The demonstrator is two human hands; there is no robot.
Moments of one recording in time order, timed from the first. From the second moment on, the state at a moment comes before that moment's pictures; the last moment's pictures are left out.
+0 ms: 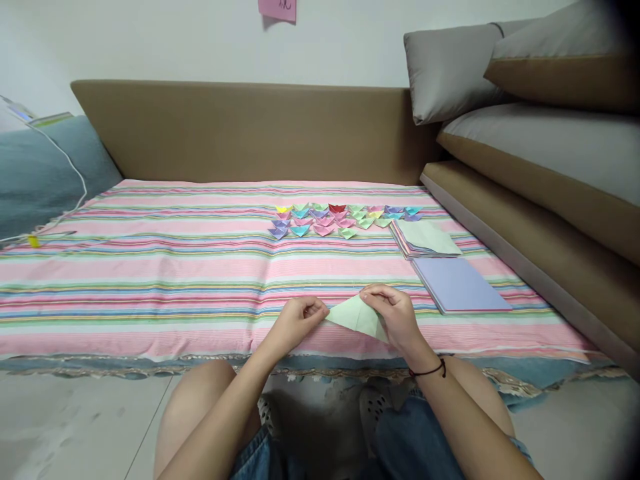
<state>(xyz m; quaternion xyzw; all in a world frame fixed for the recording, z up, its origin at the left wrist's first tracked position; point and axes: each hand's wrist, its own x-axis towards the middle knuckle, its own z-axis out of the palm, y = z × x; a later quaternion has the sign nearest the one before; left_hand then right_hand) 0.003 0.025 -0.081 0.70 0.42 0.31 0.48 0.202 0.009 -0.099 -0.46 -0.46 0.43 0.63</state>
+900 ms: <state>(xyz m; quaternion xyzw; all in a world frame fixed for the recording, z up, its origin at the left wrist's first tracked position) 0.022 0.025 -0.102 0.46 0.40 0.47 0.63 0.188 0.005 -0.104 -0.43 -0.38 0.57 0.60</state>
